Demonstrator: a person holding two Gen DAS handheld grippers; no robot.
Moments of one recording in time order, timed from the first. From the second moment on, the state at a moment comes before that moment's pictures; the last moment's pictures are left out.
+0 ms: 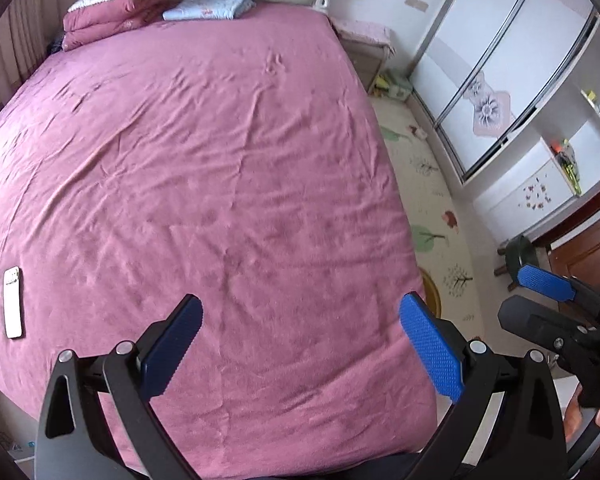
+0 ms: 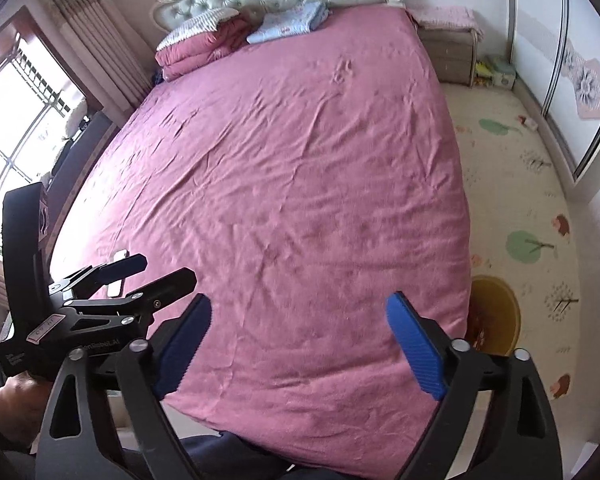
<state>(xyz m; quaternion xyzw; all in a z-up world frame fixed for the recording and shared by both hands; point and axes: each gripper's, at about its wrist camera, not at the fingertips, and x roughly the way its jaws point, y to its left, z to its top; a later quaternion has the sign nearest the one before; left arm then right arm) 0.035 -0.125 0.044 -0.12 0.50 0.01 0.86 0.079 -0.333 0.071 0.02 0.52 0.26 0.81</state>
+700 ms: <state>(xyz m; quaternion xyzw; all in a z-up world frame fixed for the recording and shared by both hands) 0.015 -0.116 0.077 -0.07 0.46 0.08 0.88 0.067 -0.327 0.096 0.03 0.48 0.26 0.84</state>
